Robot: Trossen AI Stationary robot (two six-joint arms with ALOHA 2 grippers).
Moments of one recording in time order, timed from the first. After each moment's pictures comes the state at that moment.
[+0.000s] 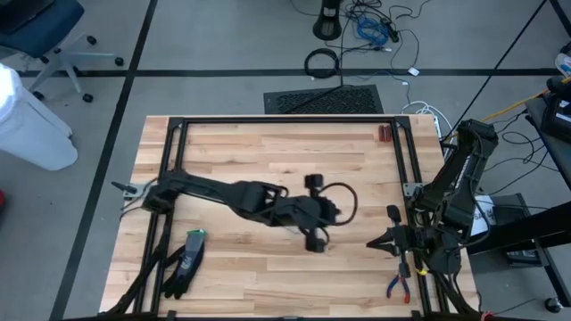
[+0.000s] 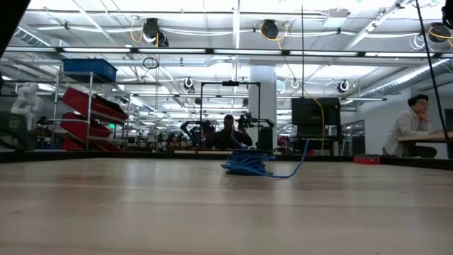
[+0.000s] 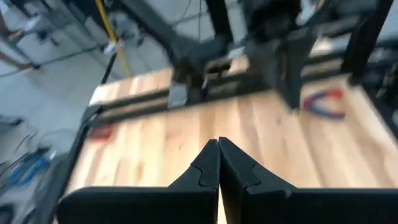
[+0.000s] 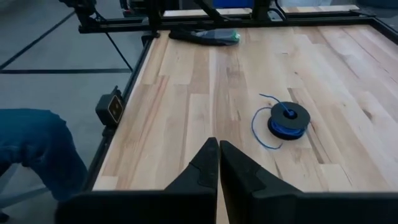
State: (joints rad) left arm -0.28 2.12 2.32 -0.71 -0.38 0.12; right arm 1.11 0.99 0.74 -0.49 0.89 0.74
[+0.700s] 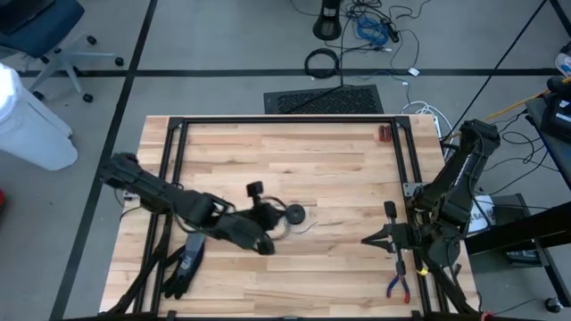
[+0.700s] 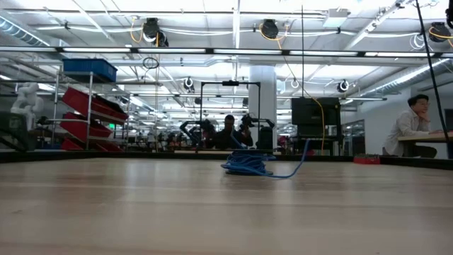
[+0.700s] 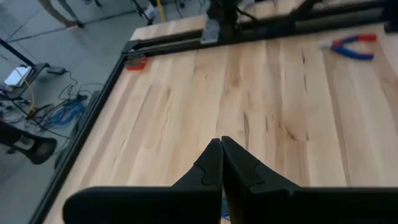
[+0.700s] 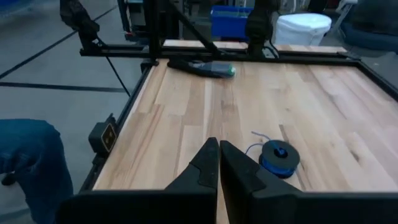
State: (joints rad) left arm -0.44 1.65 1.57 -0.63 -0.66 -0.16; right arm 1.05 0.98 0.74 -0.32 0.91 0.50
